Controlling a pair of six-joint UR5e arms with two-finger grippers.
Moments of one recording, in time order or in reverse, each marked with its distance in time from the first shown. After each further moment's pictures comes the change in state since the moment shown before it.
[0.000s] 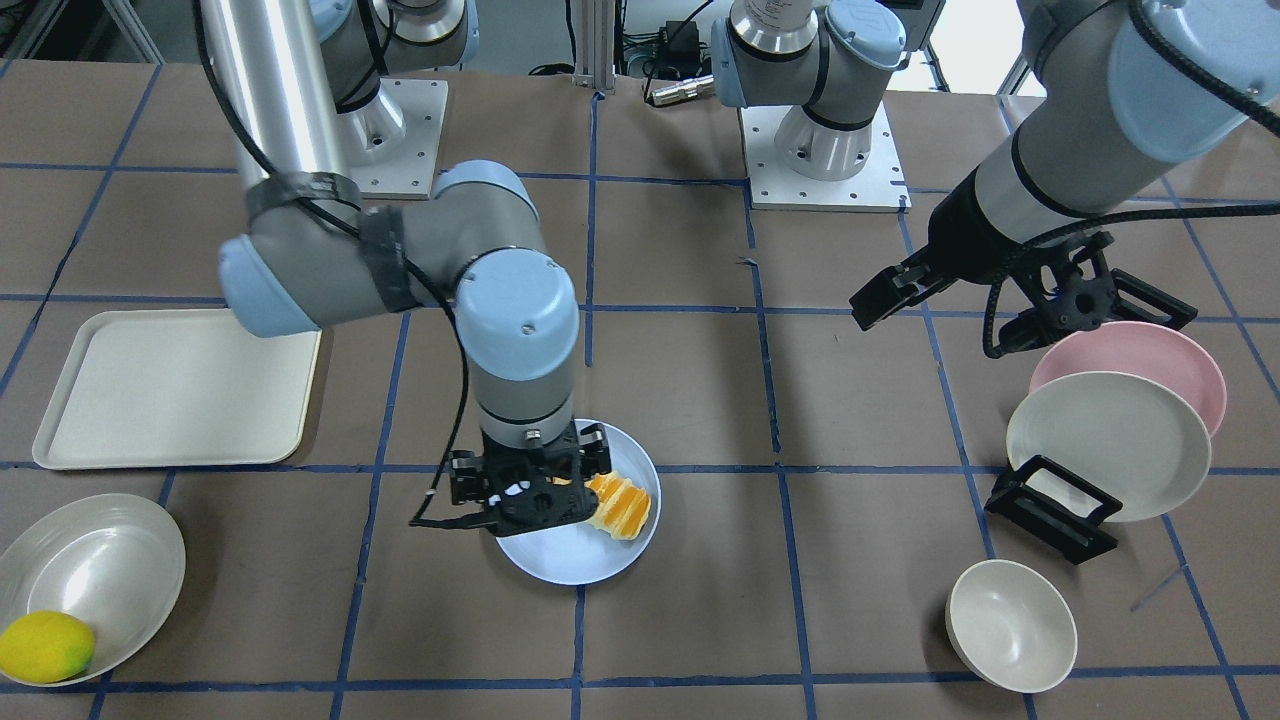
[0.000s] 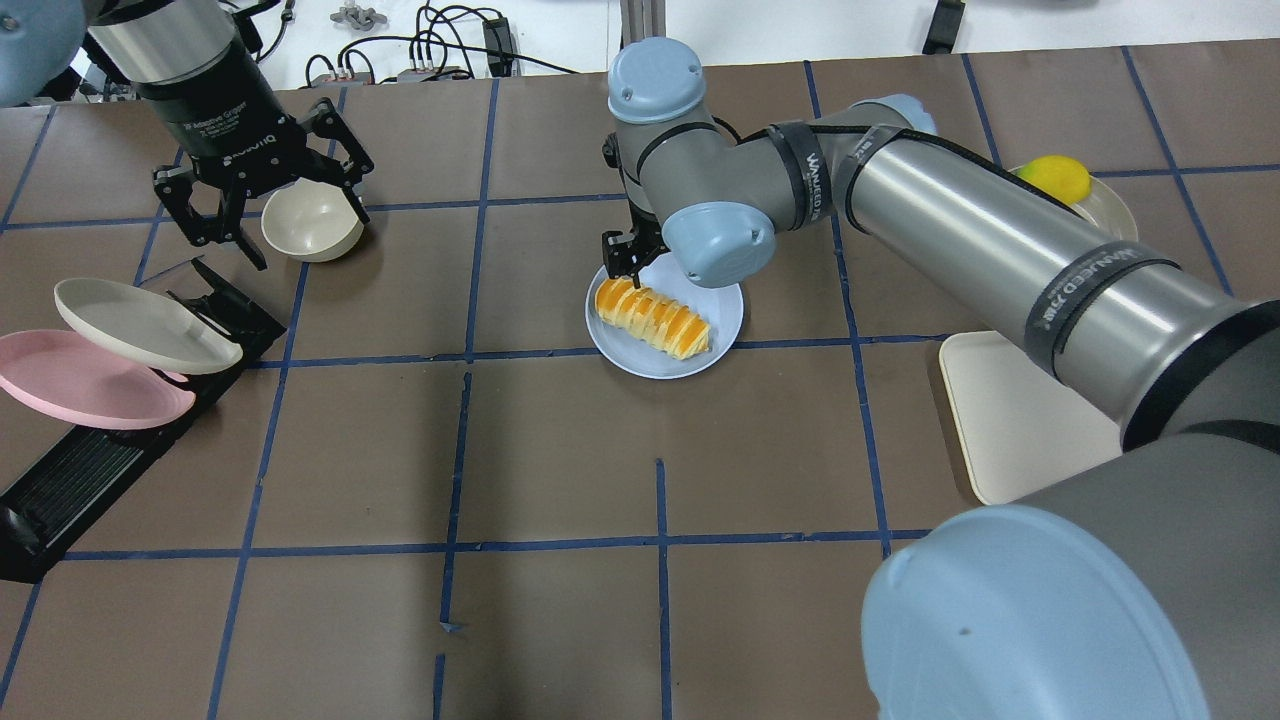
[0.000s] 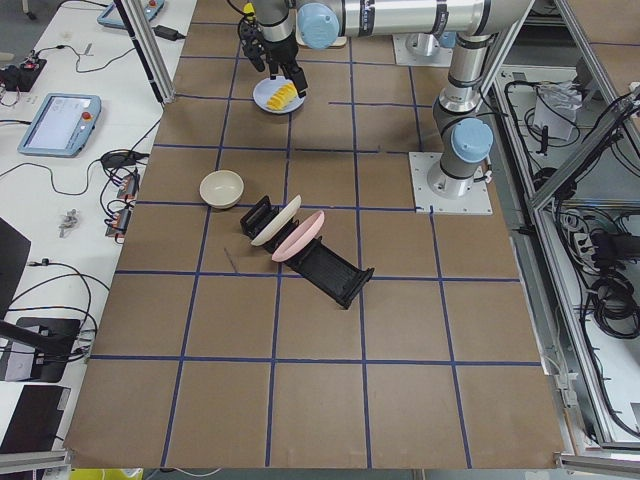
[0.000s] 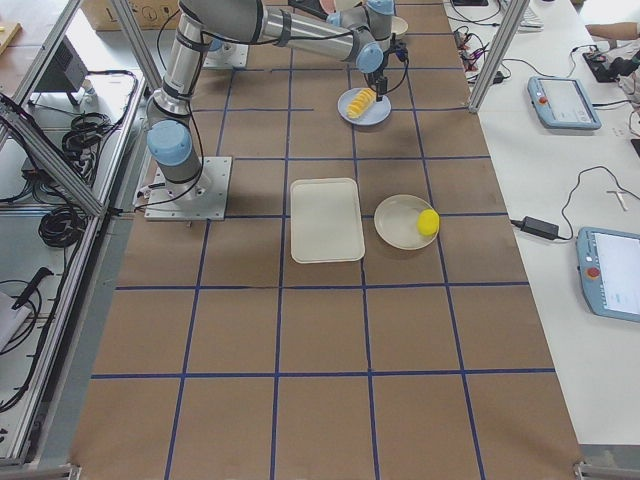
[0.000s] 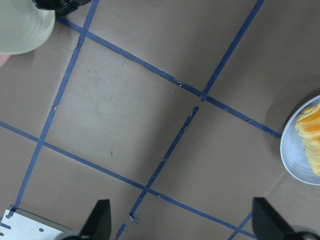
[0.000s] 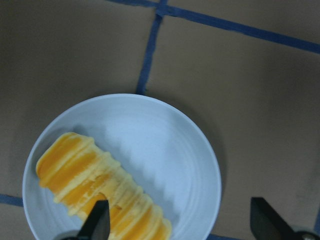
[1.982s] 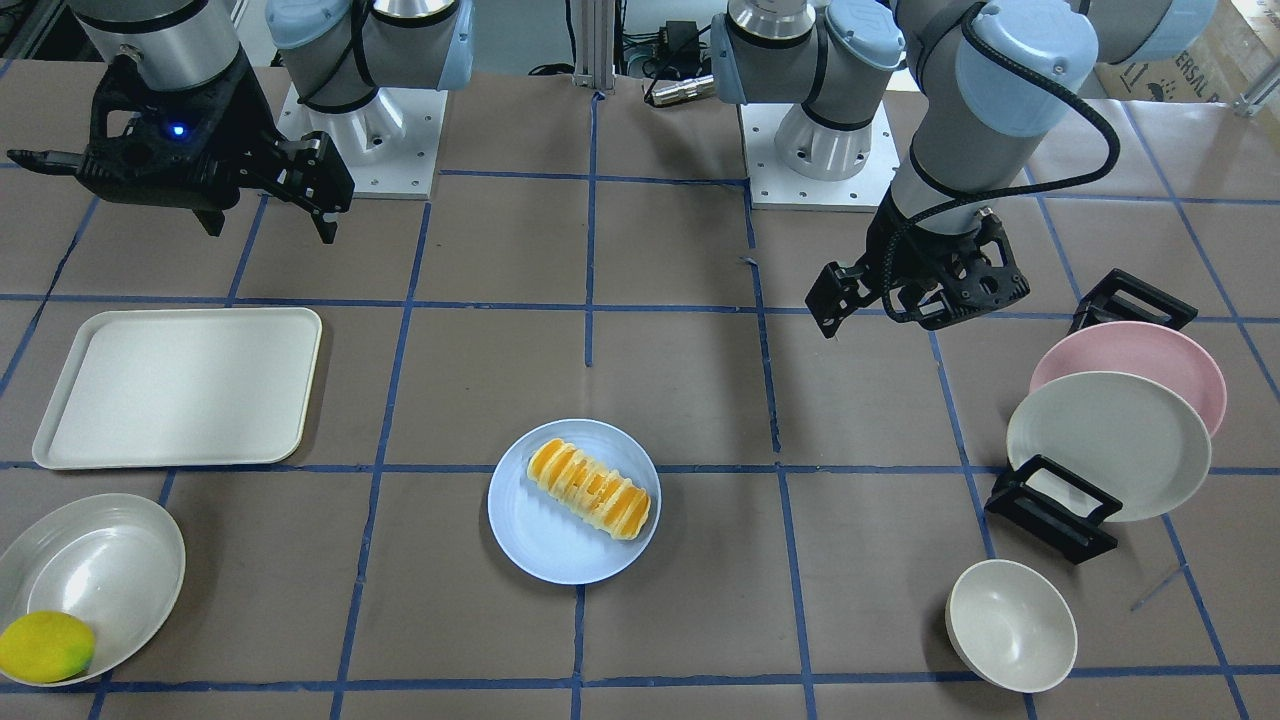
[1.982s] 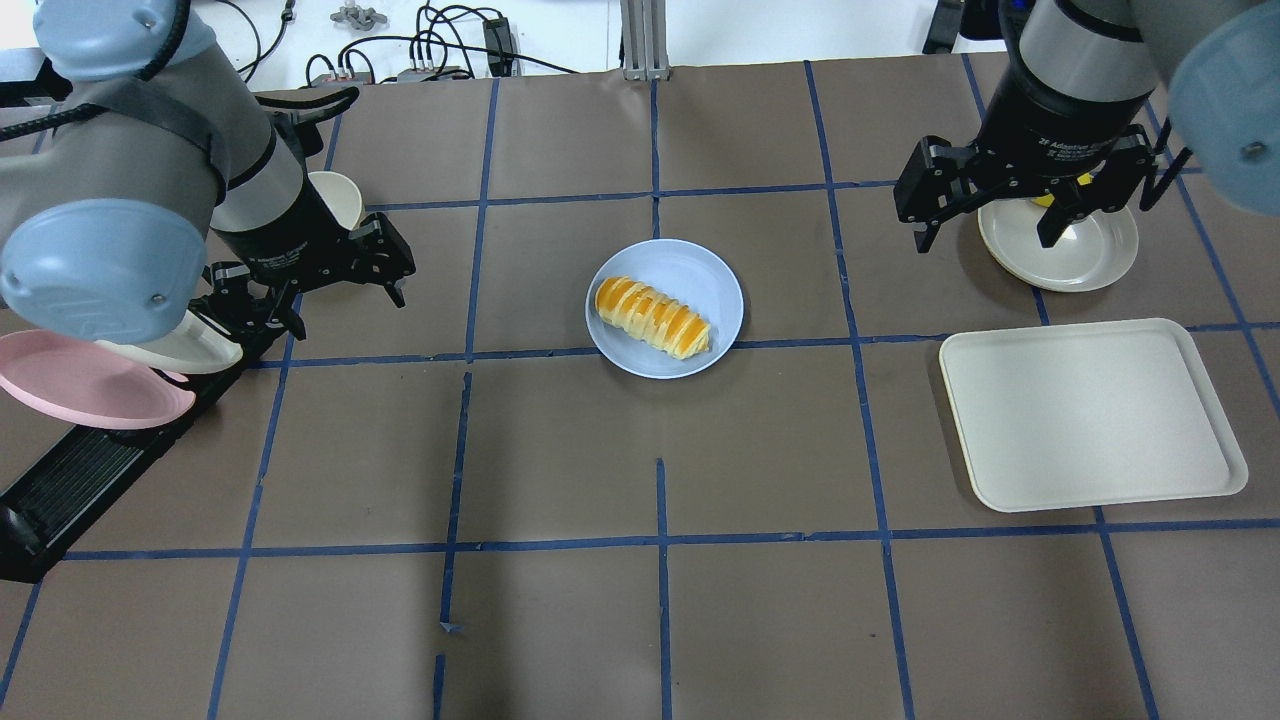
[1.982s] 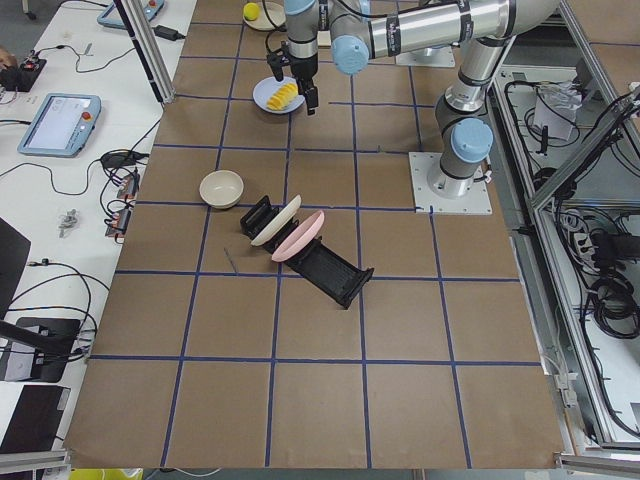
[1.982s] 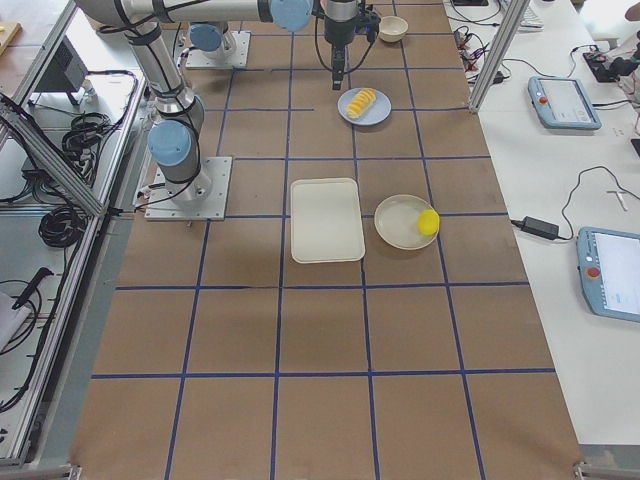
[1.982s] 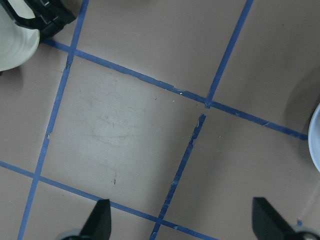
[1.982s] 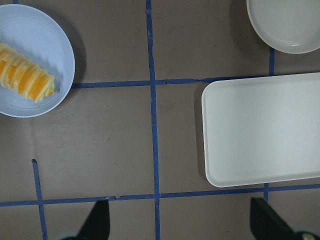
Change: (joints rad) left arm -0.036 0.129 -0.345 0.405 0.053 0.109; right arm -0.290 -0.550 0.161 0.476 0.010 -0.061
